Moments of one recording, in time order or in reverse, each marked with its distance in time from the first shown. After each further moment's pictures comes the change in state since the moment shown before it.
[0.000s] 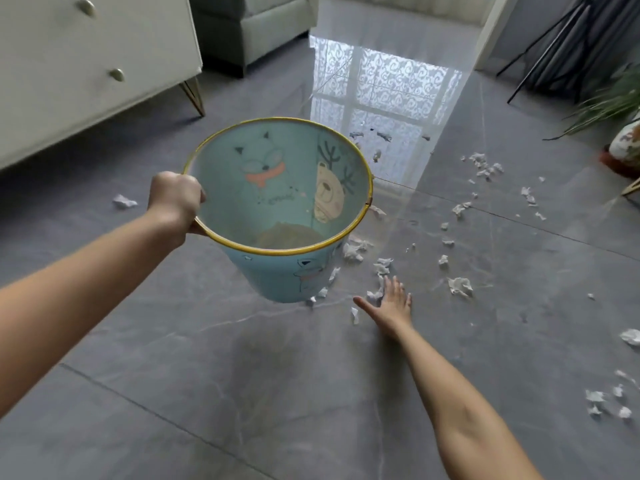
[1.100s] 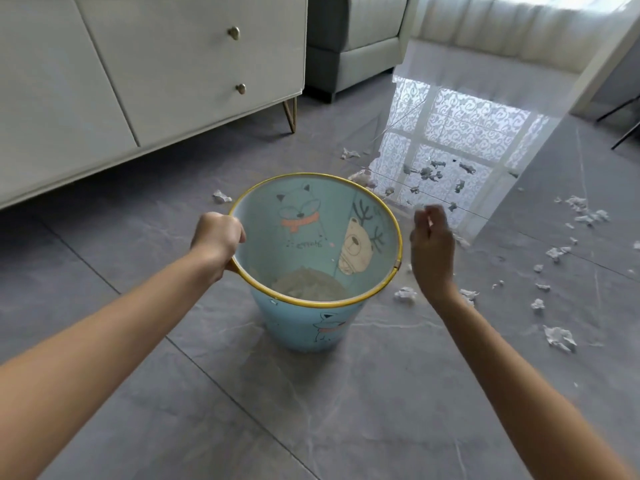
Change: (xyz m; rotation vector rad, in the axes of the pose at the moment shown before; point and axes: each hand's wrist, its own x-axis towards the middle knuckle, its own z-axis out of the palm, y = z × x) left_hand 0.007 -0.099 -0.091 -0.007 0.098 -0.121; right_hand -0.050 -0.199 -0.047 0.641 0.618 -0.643
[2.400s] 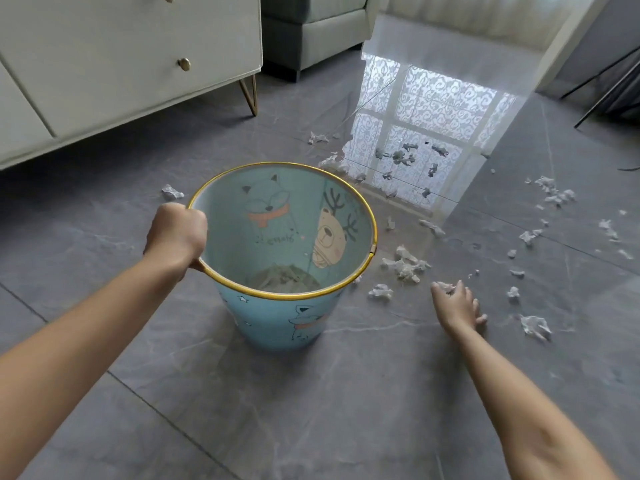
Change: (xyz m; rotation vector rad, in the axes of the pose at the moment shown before) left_hand 0.048 0.007 0.041 0.263 0.086 0.079; right_hand -0.012 0.210 -0.057 -0.668 -0.247 0.786
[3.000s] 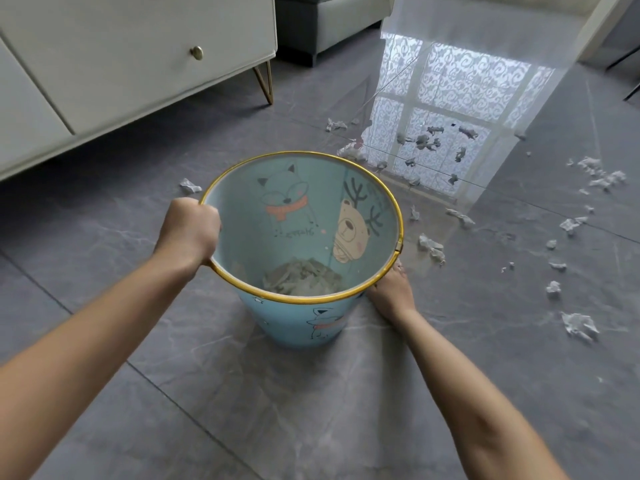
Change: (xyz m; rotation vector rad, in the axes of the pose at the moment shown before) left_hand -0.003 0.003 -0.001 0.063 0.023 0.032; right_hand -0.047 -0.094 0.087 -0.085 -0.086 -0.815
